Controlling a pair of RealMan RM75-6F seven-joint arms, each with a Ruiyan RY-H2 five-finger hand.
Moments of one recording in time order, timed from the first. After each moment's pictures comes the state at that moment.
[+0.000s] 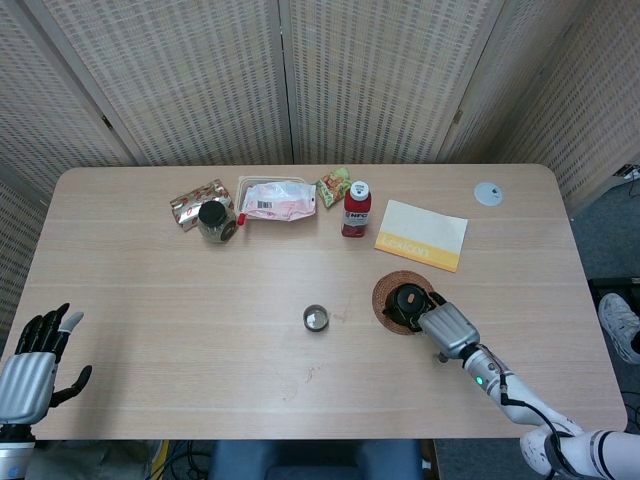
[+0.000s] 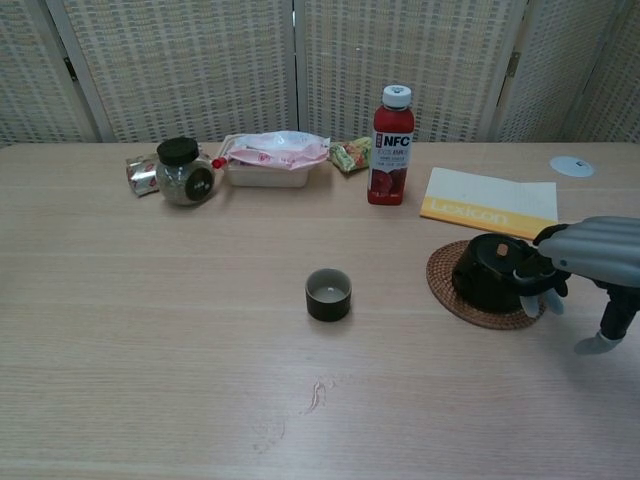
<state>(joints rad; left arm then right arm) -0.06 -1.18 -0.01 -1.59 1.53 1.51 0.07 0.62 -1.33 -0.05 -1.56 -1.23 0.83 -0.40</state>
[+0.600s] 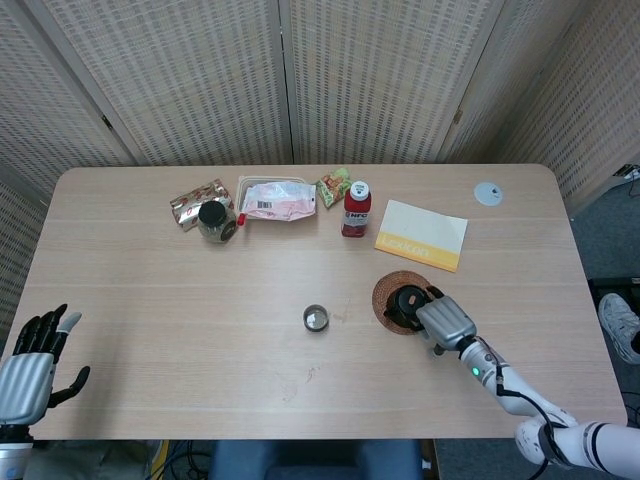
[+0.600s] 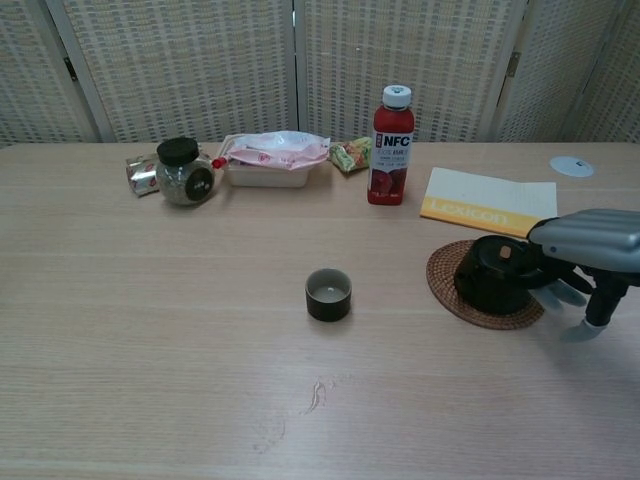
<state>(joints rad) -0.06 -1.18 -0.01 -1.59 1.52 1.51 0.07 0.64 -1.34 -0.01 -1.53 -1.21 0.79 -0.33</state>
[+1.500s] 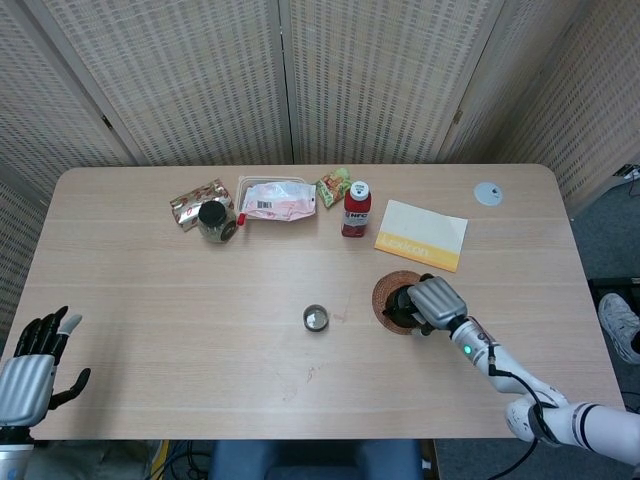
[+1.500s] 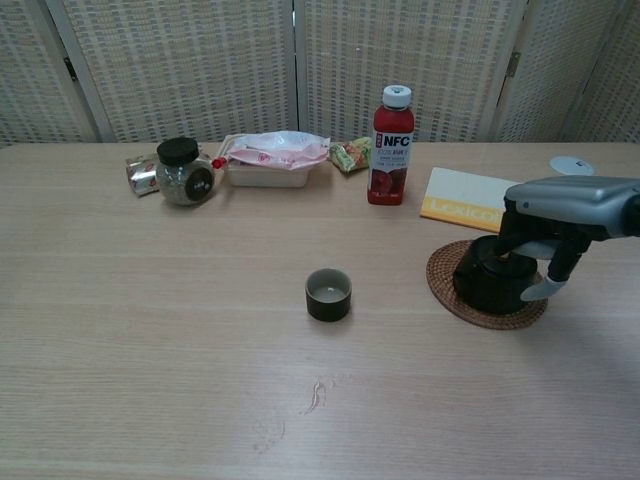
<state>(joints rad) -0.05 -1.19 -0.01 -1.59 1.52 1.51 0.07 0.69 -1.36 0.06 -1.47 -1.24 0.76 -0.15</state>
